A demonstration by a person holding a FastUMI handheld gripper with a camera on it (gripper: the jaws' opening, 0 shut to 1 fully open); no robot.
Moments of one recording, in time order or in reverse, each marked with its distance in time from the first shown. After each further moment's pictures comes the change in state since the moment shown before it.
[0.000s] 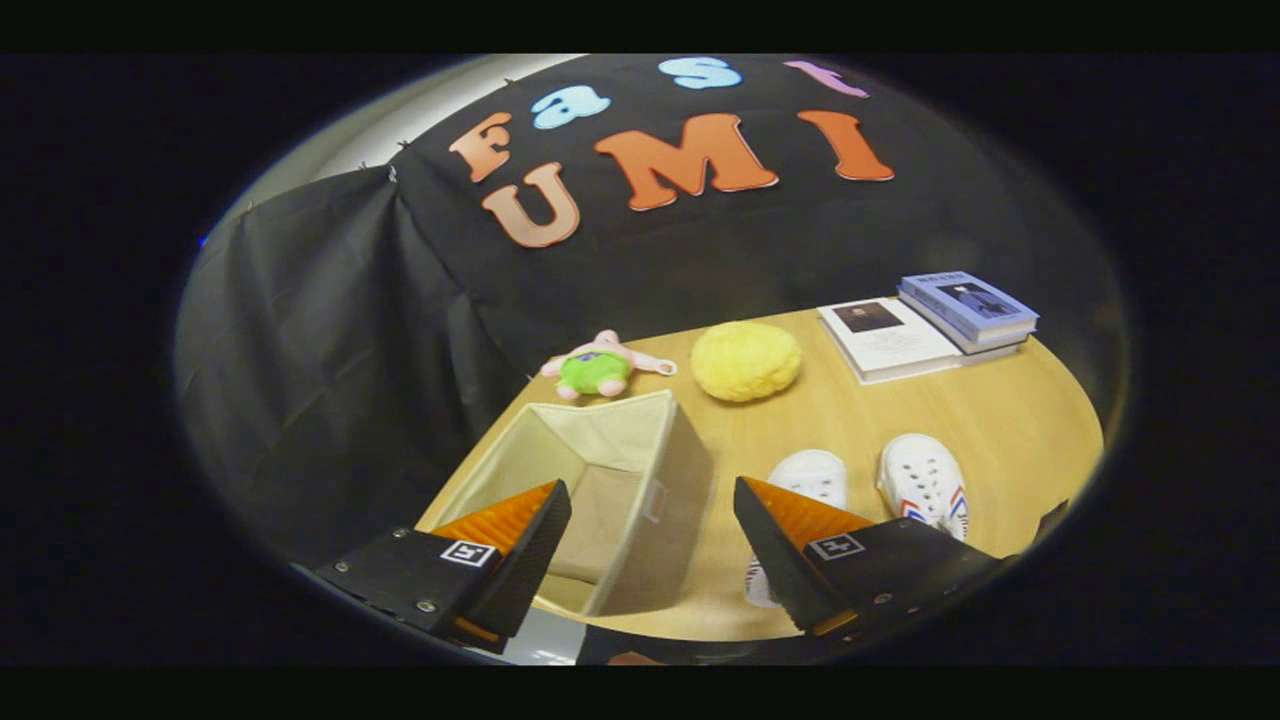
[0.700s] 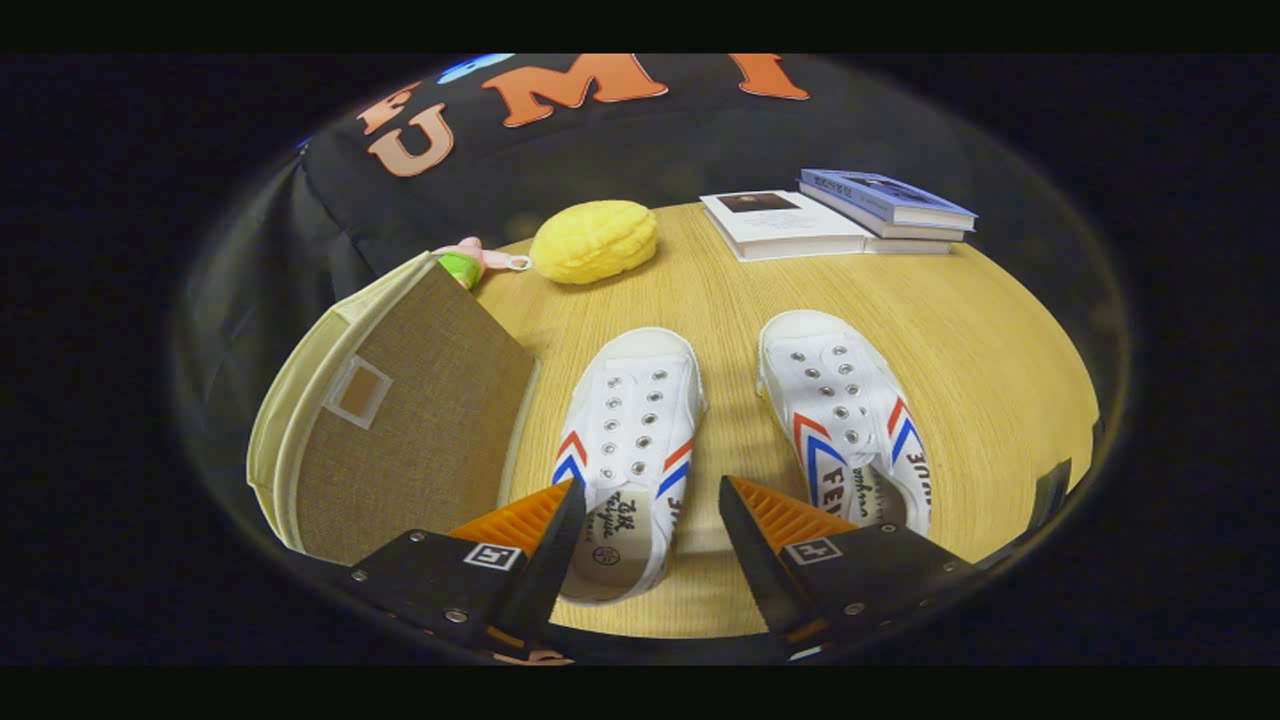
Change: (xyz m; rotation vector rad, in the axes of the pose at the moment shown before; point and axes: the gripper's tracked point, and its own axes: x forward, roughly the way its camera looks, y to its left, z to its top) arm 0.034 -0.119 -0.107 0.032 0.306 -0.210
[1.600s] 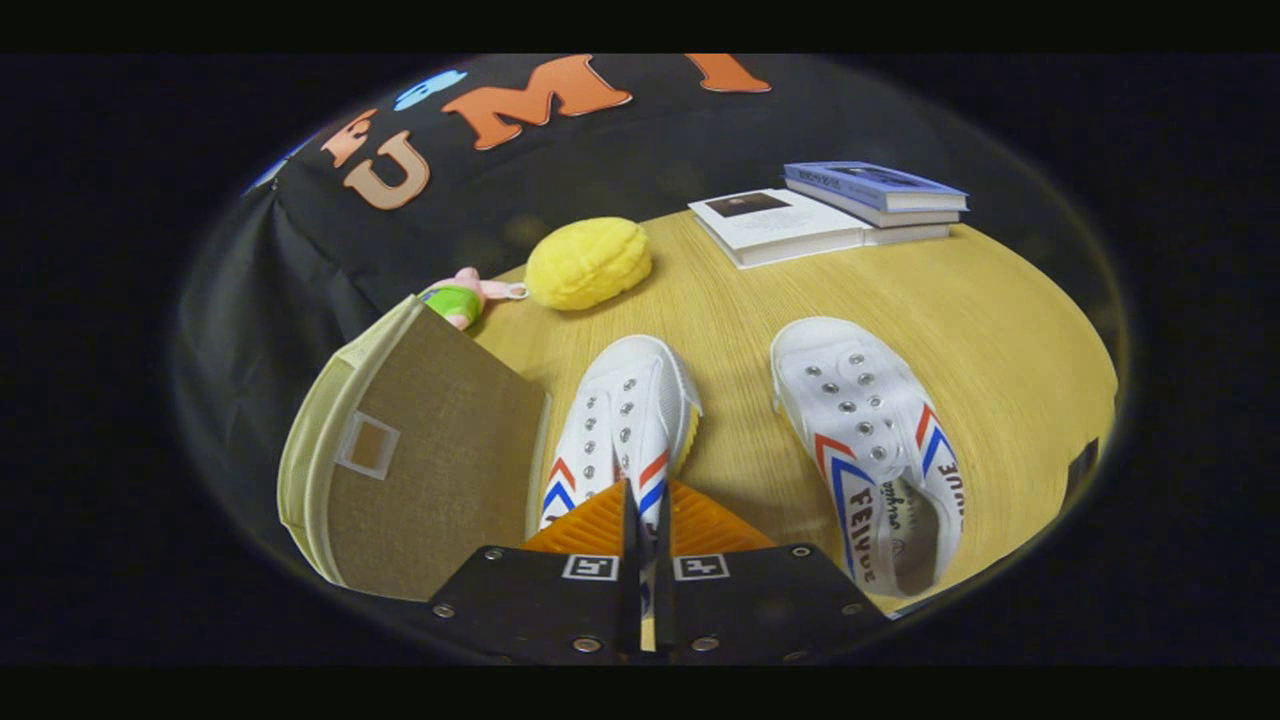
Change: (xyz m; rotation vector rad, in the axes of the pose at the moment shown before) arm -0.012 0.022 0.034 0.139 -0.082 0.115
